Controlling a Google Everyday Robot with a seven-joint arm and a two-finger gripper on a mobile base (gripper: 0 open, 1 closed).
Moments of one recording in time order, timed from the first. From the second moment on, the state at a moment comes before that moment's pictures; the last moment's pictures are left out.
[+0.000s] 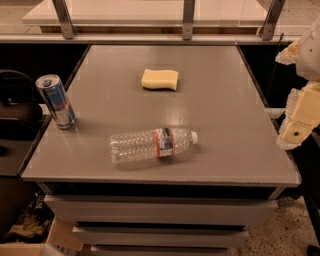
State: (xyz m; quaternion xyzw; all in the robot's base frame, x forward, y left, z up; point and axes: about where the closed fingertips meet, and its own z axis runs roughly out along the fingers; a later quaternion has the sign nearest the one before) arm 0.438 -0.217 0.976 -0.60 0.78 -0.03 0.16
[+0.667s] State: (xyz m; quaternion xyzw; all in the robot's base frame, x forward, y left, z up) arm 0.460 -0.219 0.996 -0.61 0.78 -0.04 0.17
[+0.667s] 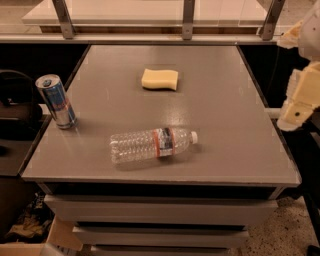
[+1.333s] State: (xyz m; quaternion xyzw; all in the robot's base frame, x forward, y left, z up) arm 0.553 -0.196 1.012 -0.64 0.75 -0.05 0.18
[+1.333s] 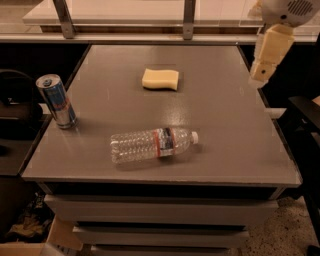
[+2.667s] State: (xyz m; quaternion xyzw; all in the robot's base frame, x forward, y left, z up) arm 0.654 -0.130 0.986 -0.65 0.73 -0.05 0.21
